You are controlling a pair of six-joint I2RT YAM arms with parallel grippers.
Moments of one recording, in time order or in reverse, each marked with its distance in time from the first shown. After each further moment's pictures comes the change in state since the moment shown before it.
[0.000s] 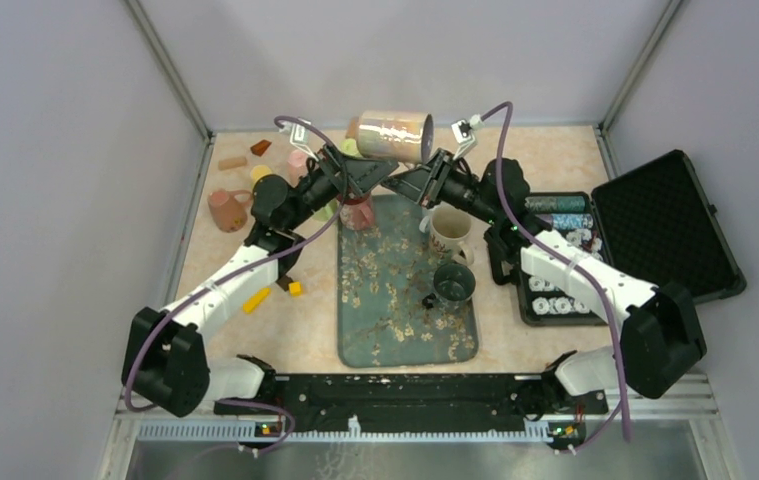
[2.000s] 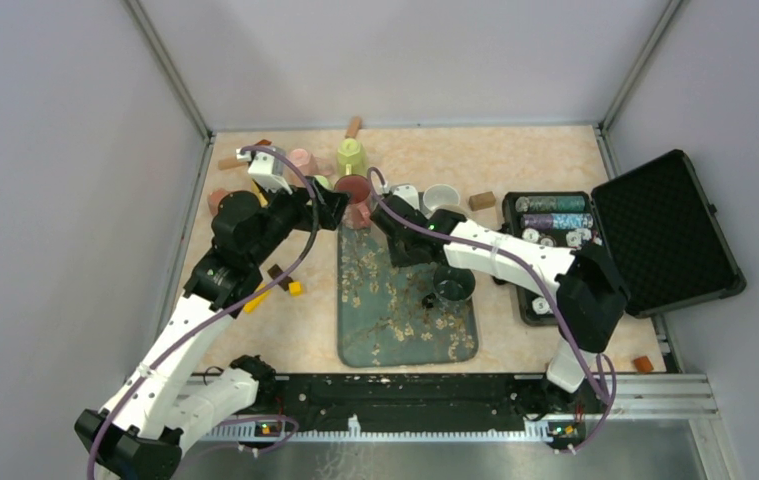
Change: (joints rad) left arm -0.002 -0.426 0.044 -0.951 -0.430 0.682; right arm 0.346 0.350 0.375 -1.159 0.764 -0.294
